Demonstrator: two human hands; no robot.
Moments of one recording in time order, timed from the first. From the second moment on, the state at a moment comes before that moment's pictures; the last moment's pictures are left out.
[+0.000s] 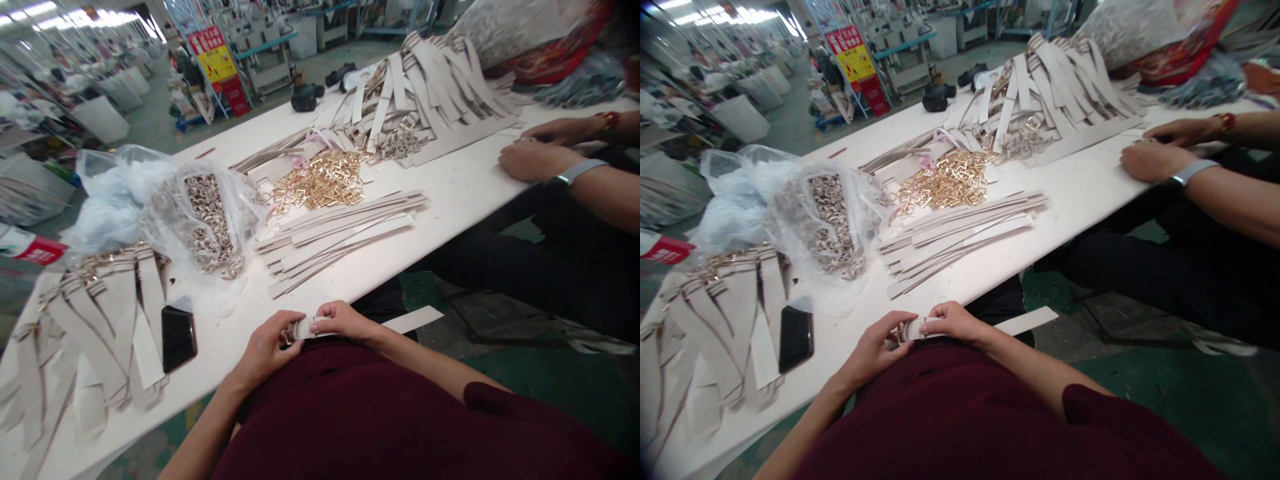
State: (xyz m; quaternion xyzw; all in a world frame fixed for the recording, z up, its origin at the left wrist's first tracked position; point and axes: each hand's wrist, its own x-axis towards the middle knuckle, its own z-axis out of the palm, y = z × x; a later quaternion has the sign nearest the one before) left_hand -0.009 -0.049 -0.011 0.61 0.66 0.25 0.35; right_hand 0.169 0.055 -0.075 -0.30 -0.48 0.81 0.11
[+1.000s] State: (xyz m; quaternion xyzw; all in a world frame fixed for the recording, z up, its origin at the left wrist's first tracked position) left_hand -0.001 -0.051 -0.030 0.41 0.66 0.37 0.51; right_hand 0.180 0.064 -0.067 -0.26 -0.59 0.76 0.05
